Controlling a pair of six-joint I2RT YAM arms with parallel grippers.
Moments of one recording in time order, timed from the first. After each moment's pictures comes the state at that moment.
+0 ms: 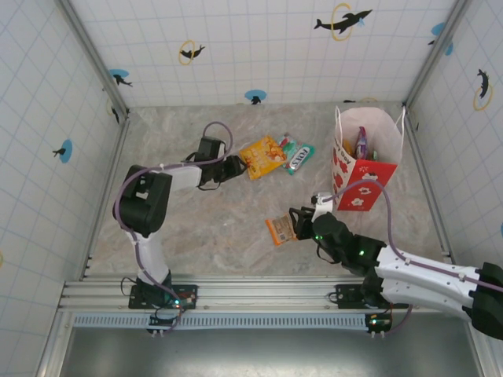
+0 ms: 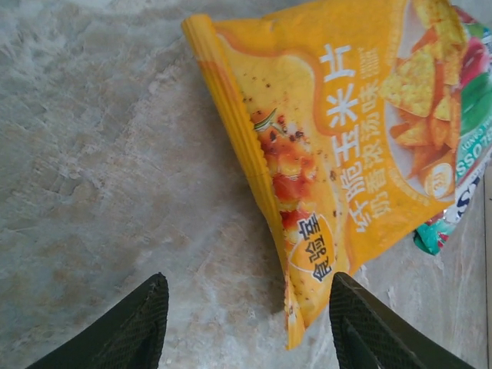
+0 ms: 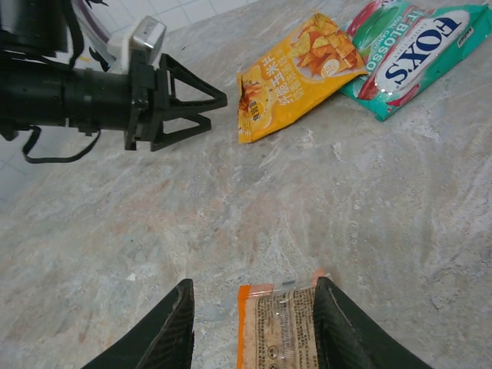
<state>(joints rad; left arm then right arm) -0.39 1.95 1.09 0.03 0.39 -0.63 1.07 0.84 0.36 0.01 0.44 0.71</state>
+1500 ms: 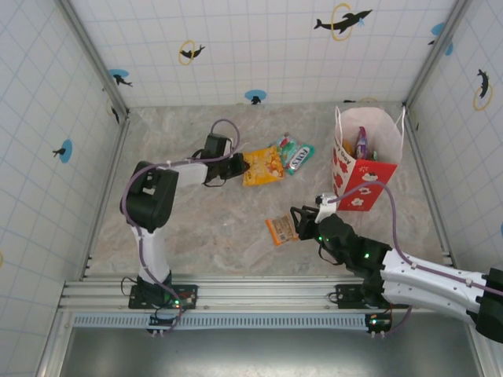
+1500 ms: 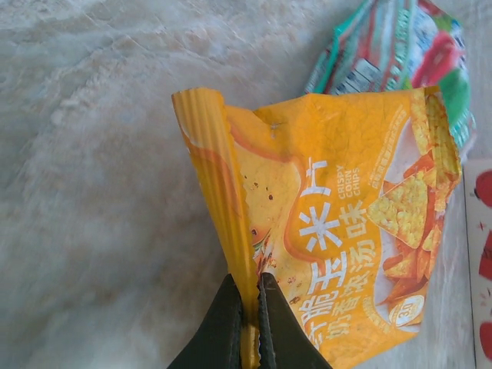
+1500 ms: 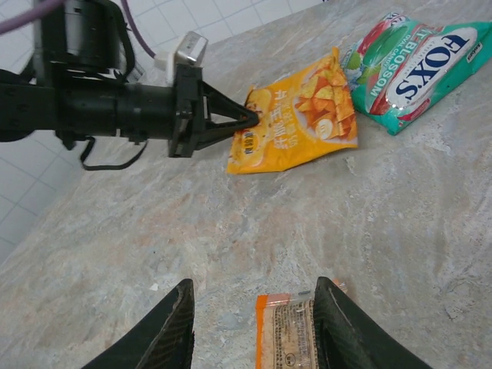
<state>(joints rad) -0.41 1.98 1.15 0.02 0.42 -0.59 1.08 0.77 0.34 0.02 0.45 0.71</state>
